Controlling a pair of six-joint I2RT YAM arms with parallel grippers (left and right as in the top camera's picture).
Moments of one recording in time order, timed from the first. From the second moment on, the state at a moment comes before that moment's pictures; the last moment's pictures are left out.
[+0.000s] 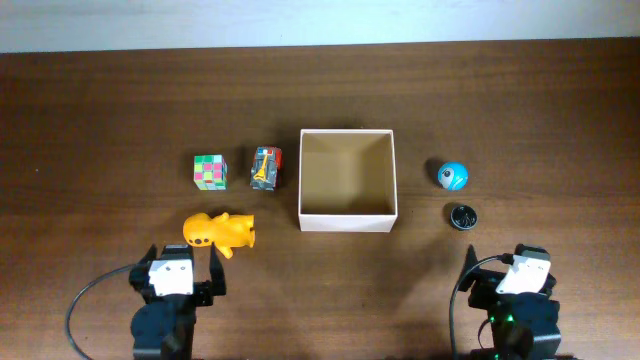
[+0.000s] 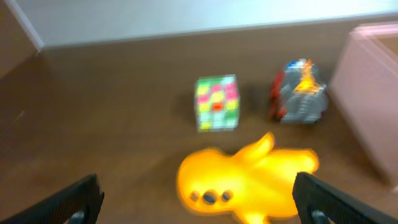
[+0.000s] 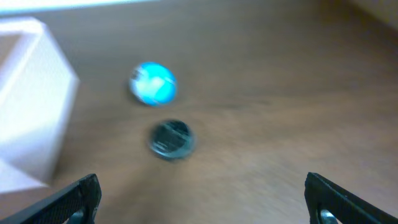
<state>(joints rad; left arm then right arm) -0.05 0.02 0.16 -0.42 -0.09 0.07 0.05 0.01 0.27 -0.69 0.19 0.14</state>
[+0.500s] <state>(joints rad) -0.05 0.22 0.33 -0.44 0.18 -0.01 0.05 0.20 0.41 -0.59 -0.29 0.18</state>
